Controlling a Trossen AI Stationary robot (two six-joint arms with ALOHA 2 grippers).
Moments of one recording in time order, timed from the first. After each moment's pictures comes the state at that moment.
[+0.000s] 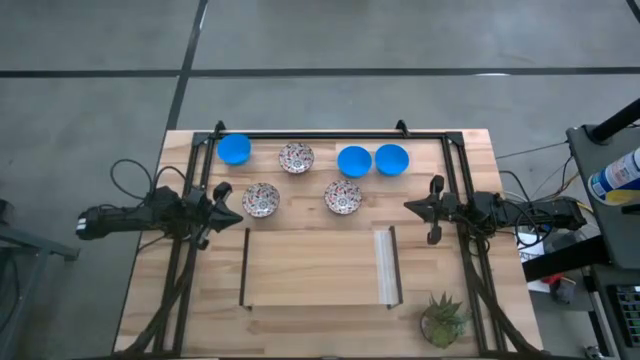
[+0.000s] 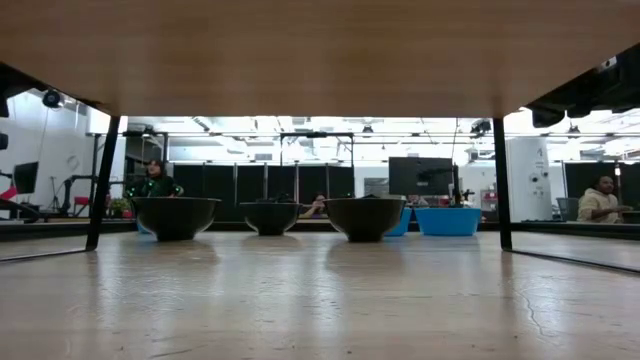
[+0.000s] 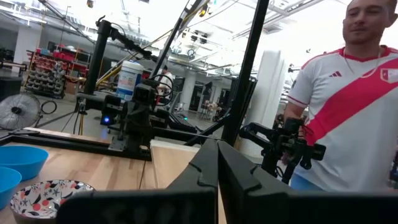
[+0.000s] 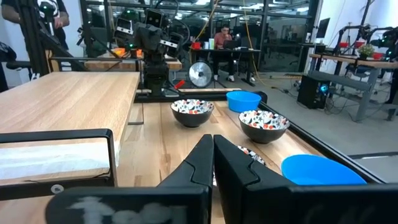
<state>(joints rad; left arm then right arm) 0.04 0.02 0.01 0.27 0.25 -0.32 0.07 0.04 0.01 0.04 0.24 -0.01</state>
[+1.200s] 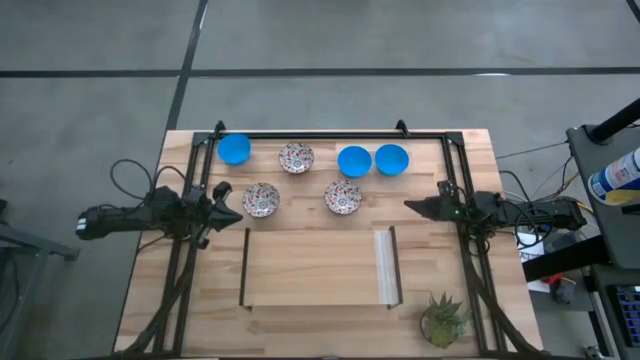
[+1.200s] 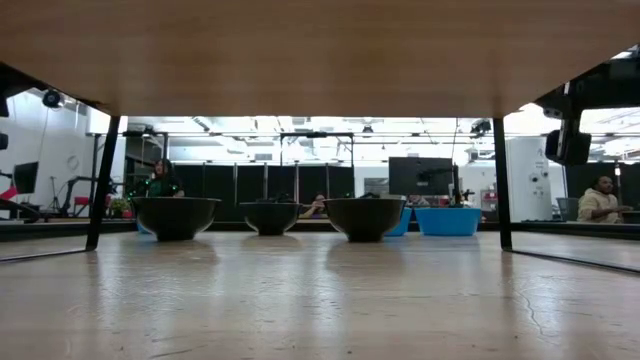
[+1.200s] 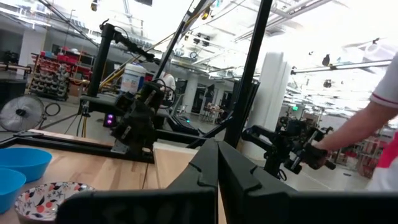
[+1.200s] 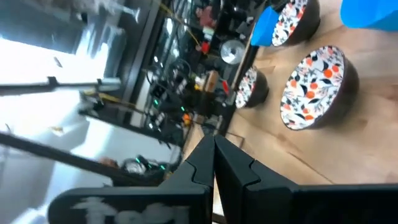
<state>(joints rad) 0.04 0.02 0.01 0.28 0.24 -0.33 0.07 0.04 0.01 0.07 0.27 1.26</state>
